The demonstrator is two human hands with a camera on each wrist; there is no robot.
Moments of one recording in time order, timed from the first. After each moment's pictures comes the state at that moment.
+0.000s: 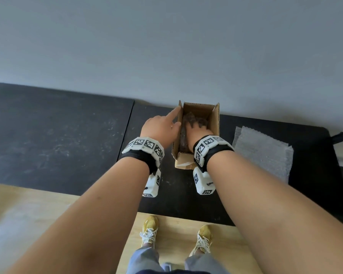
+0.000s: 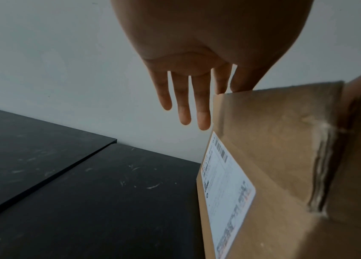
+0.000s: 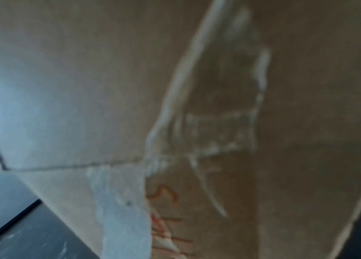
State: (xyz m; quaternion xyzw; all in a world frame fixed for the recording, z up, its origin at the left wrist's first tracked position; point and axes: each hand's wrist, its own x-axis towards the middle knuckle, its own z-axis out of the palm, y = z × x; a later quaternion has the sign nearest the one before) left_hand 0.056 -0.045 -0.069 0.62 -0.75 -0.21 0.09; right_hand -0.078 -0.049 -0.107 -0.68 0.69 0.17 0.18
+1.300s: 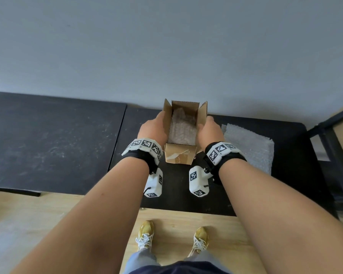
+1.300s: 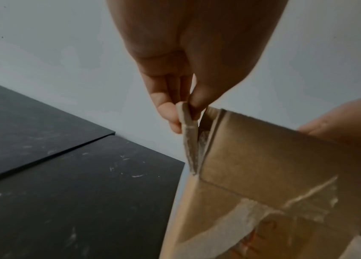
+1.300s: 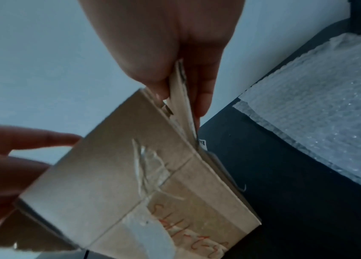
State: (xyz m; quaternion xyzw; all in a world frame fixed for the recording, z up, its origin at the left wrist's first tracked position) left_hand 0.041 -0.014 -0.052 0.66 -0.70 -0.26 0.09; right_hand -0.126 -0.002 -0.069 -0.51 0.81 -0.17 0.23
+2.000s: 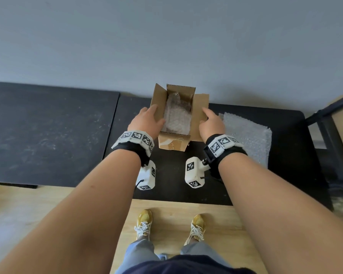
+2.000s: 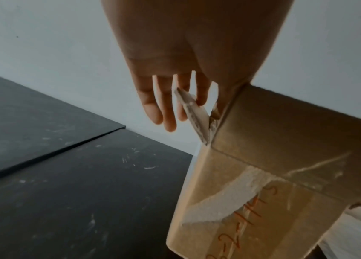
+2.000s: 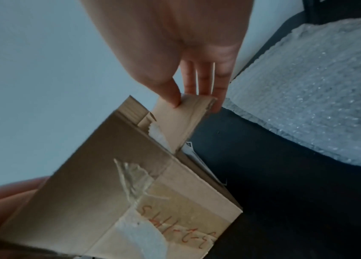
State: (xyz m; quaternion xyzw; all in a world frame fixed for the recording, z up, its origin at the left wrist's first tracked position) left_hand 0.047 -0.017 -0.069 0.68 -0.69 -0.26 0.07; right_hand -0.143 0.011 -0.081 -0.45 0.79 -0.24 0.32
